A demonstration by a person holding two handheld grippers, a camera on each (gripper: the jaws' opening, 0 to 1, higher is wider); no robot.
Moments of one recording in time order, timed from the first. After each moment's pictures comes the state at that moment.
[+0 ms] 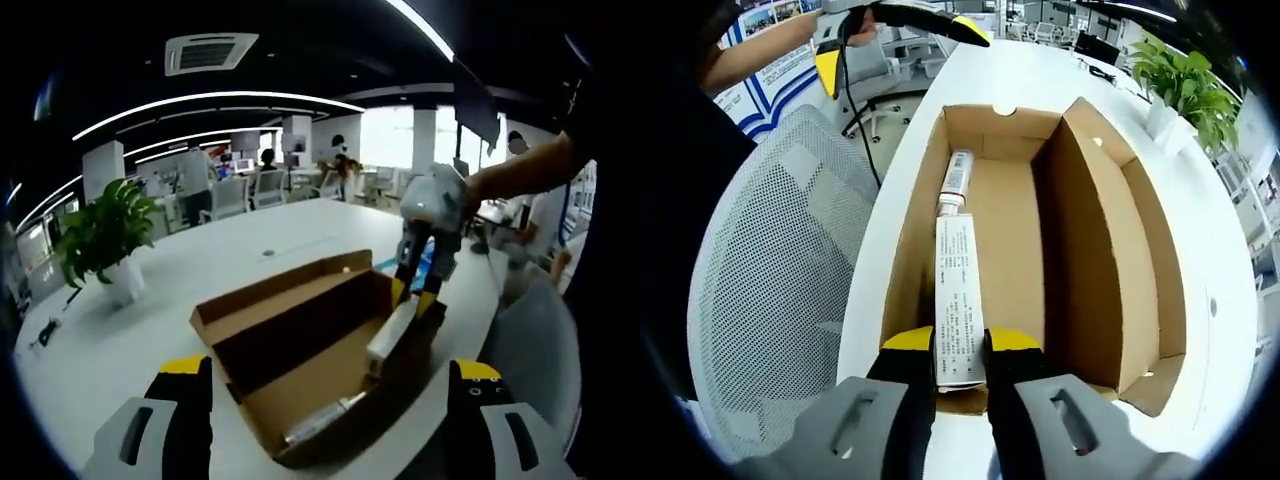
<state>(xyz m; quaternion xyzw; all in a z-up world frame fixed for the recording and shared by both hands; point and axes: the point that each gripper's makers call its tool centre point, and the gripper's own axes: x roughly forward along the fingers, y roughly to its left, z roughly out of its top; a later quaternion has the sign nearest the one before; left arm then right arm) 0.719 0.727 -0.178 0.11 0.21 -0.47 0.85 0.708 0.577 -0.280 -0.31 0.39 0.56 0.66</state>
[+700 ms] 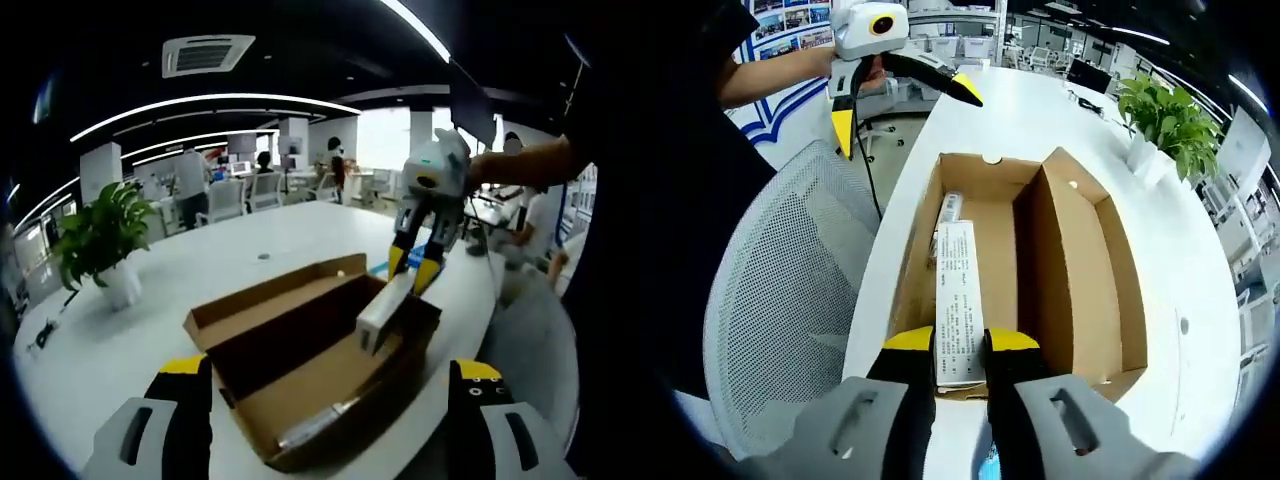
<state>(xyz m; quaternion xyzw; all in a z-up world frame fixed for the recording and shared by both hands) 0.717 0.722 -0.175 0.10 0.20 -0.48 0.85 0.720 0.574 -0.221 -0.30 0.34 0.57 0.69</state>
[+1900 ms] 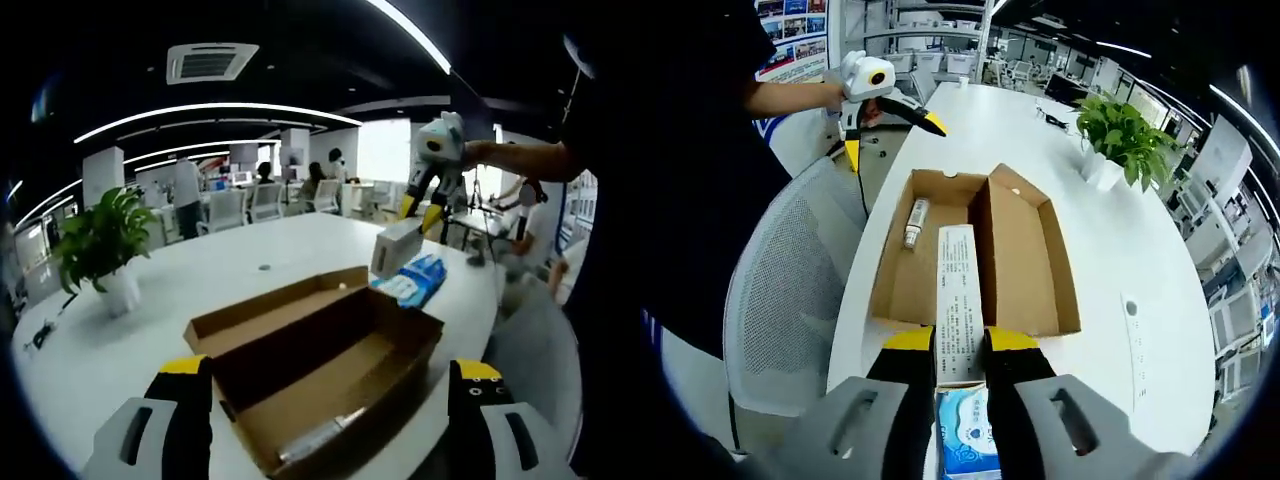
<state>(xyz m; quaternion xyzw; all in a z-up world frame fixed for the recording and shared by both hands) 0.725 0.717 -0.172 0.09 0.19 -0.48 0.85 0.737 0.477 -0.147 -0.31 0.31 0.53 0.72</state>
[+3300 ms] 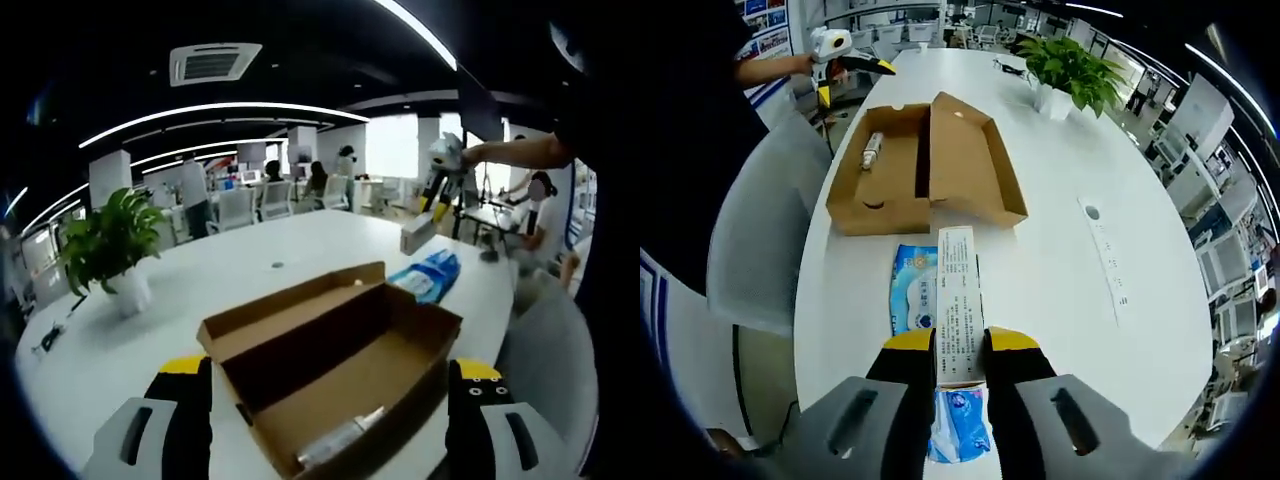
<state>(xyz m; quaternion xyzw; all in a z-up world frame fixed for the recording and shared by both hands) 0.750 0.733 -0.184 0.10 0.19 -0.46 0.86 0.772 0.319 -0.192 -0.32 0.39 0.46 0.73</state>
